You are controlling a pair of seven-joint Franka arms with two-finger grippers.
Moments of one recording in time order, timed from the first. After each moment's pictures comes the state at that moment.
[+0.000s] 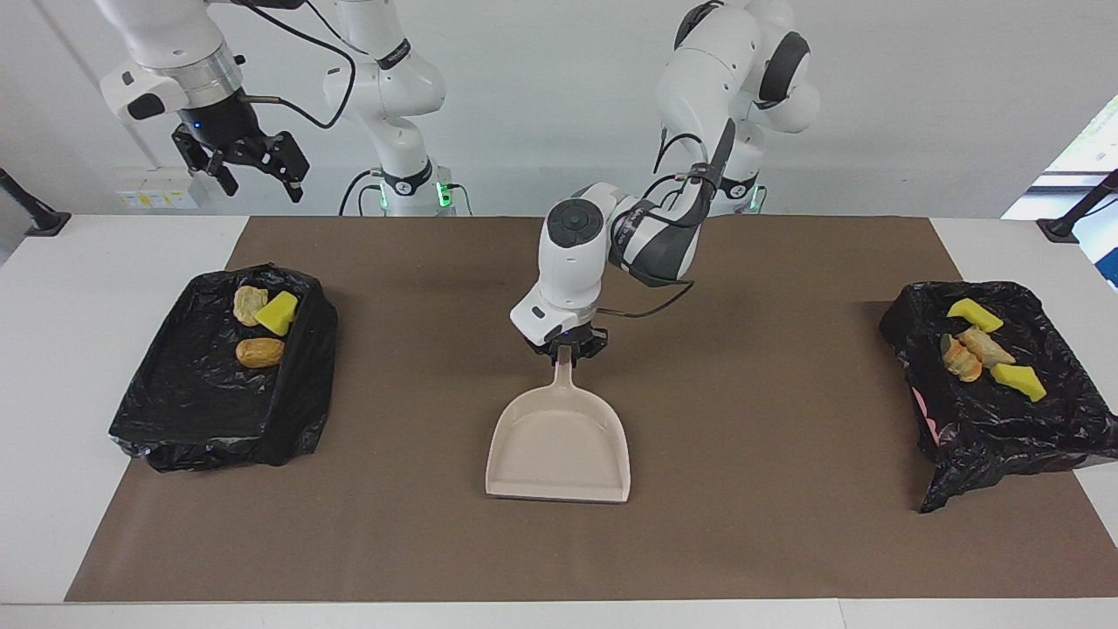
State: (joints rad) left arm -0.66 0.62 -0.05 -1.36 -0.01 1.98 -0.56; right arm 0.07 -0.13 -0.14 -1.63 -0.03 1.47 0.08
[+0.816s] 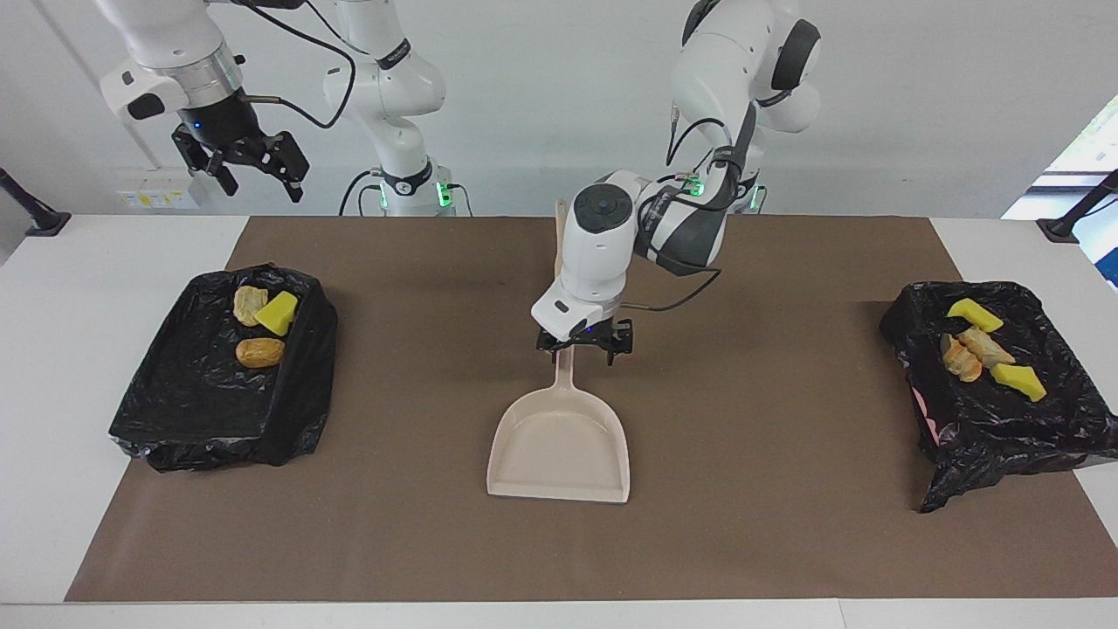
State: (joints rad) left arm -0.61 0.49 -0.01 -1.41 -0.01 1.97 -0.53; right arm 0.07 -0.13 -0.14 -1.63 -0.03 1.47 0.08
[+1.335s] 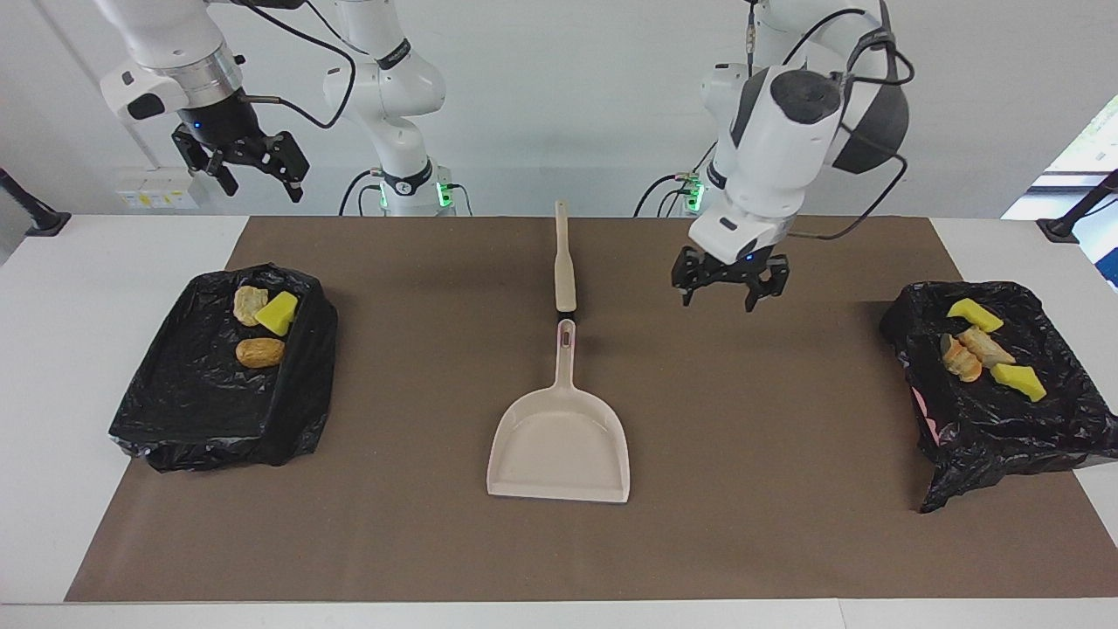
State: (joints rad) left arm -0.37 0.09 0.00 -1.62 -0.01 1.75 -0.18; right arm 0.07 -0.13 -0.14 -1.63 -0.03 1.47 0.08
